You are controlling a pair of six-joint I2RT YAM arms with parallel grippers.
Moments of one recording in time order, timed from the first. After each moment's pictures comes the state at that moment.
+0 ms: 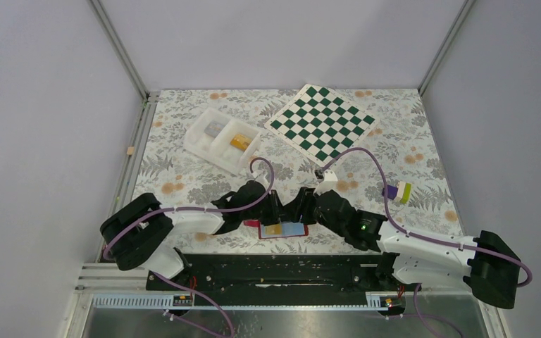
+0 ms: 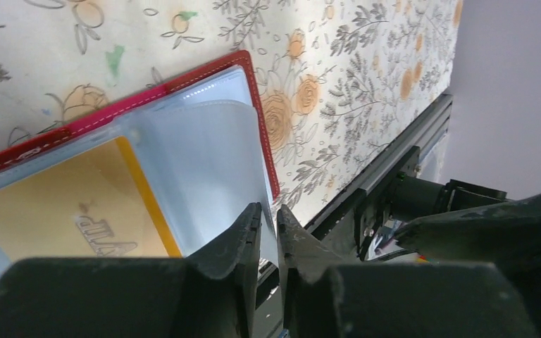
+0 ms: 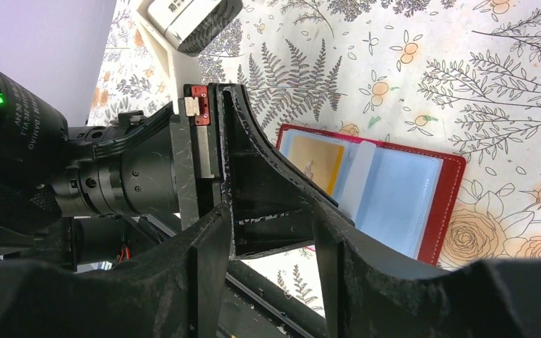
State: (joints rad) left arm -0.91 1.47 0.54 0.32 0.21 -1.04; right arm 1.06 1.02 0.51 0.03 0.27 0.86
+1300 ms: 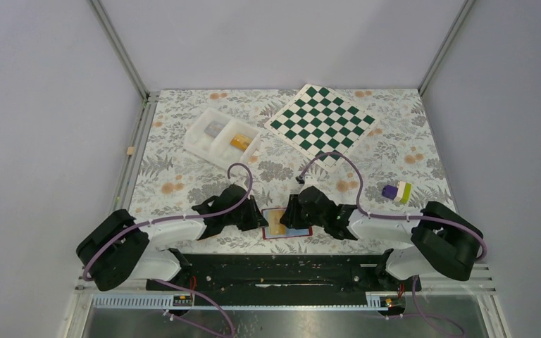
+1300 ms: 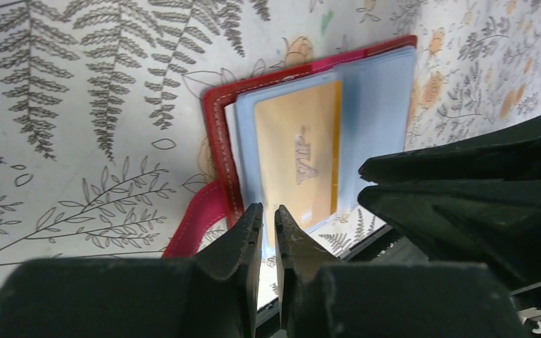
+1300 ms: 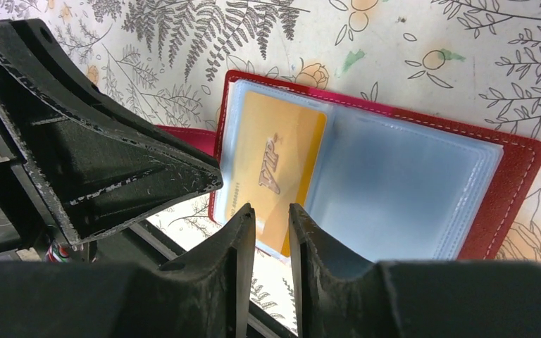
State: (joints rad) left arm -0.81 1.27 0.41 0.08 0.14 -0.97; right arm 0.98 1.37 0.52 0.14 0.04 0.85
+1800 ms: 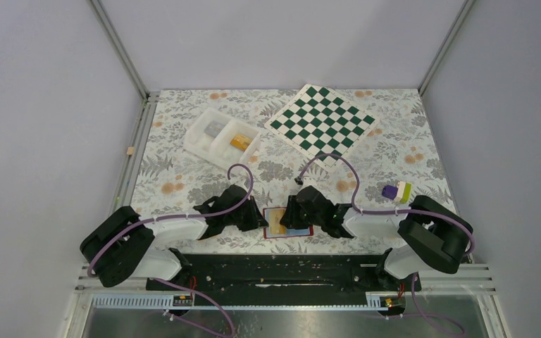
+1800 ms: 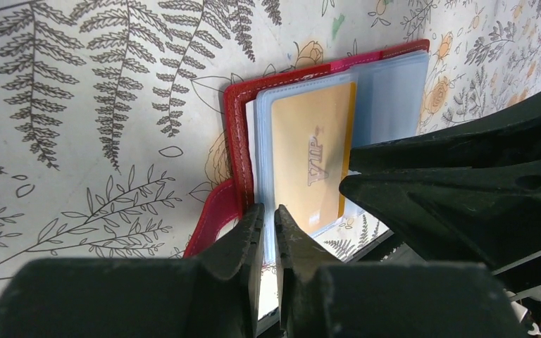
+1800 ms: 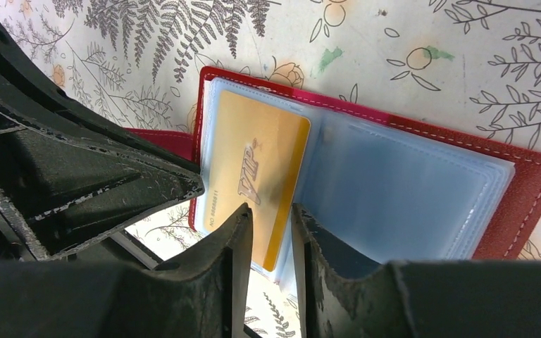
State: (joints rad) left arm -0.80 1.31 0.40 0.12 0.15 -0.97; right arm 0.95 1.47 0.52 0.18 0.01 0.84
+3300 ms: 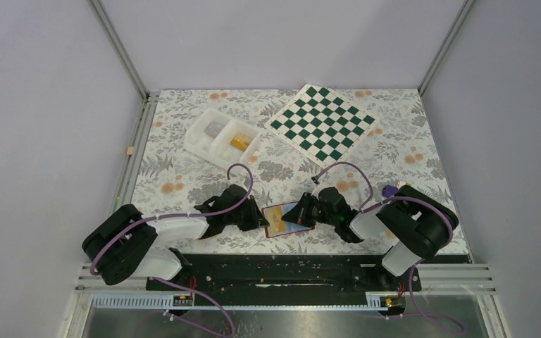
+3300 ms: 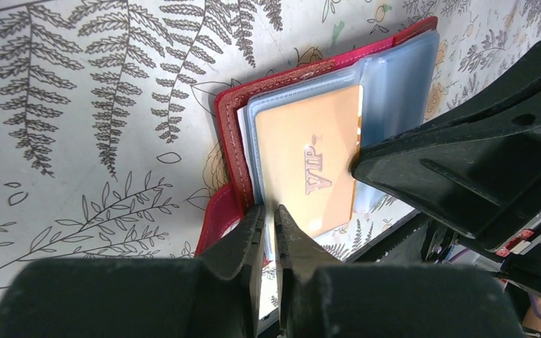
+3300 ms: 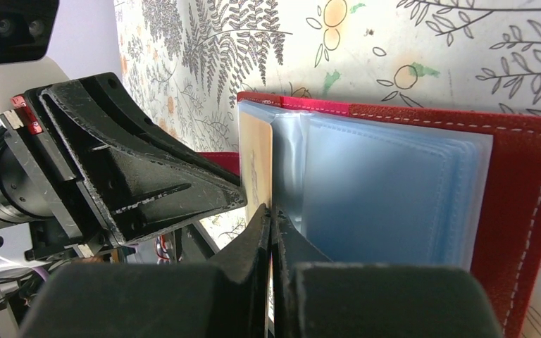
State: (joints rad) left arm -0.79 1.33 0.39 0.15 0.16 -1.00; right arm 0.78 1.60 0.30 0.80 -0.28 1.06
